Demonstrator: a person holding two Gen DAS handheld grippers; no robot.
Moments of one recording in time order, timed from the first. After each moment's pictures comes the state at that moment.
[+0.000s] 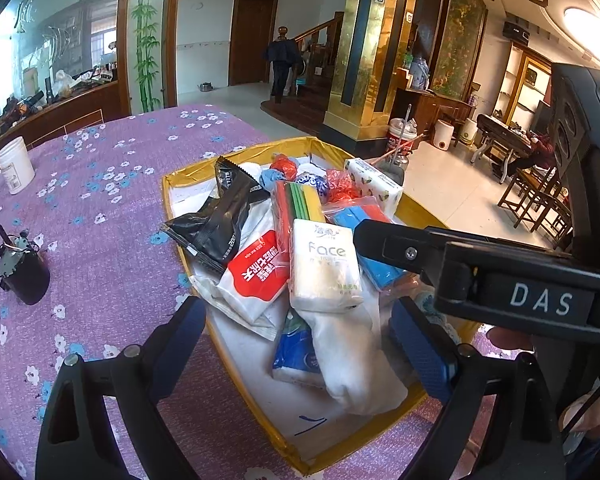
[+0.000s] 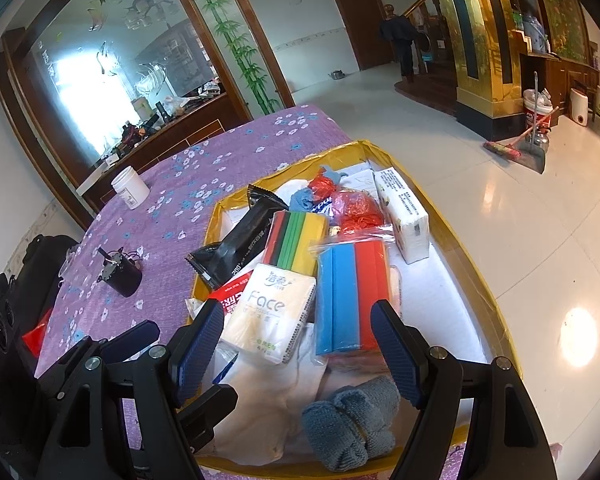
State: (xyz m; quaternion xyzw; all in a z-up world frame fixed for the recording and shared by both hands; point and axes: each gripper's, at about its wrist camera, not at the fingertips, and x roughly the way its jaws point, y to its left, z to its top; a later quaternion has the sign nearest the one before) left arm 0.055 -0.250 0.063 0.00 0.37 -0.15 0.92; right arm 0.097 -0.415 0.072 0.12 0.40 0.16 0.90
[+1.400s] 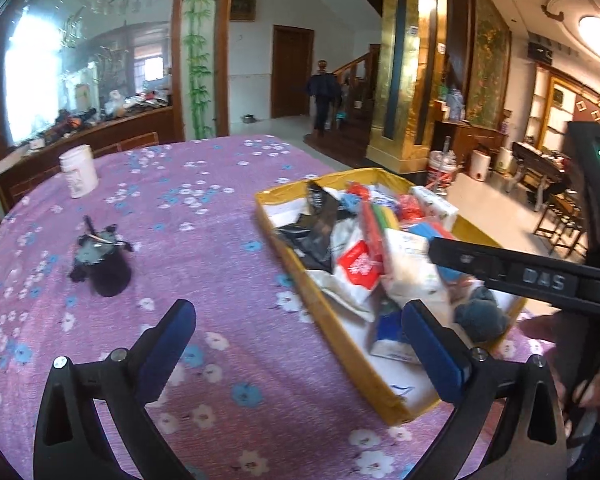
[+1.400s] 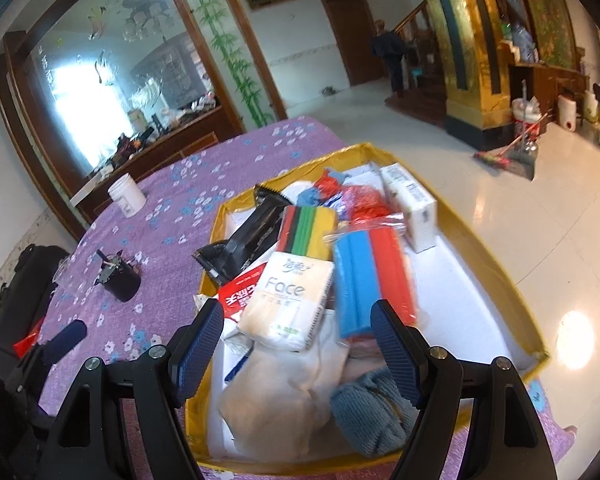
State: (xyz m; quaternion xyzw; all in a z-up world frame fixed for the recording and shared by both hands) left arm 0.016 -0.182 0.073 0.00 0.31 -0.06 0.95; right arm 0.069 -0.404 0.066 0.12 0.36 0.13 0.92
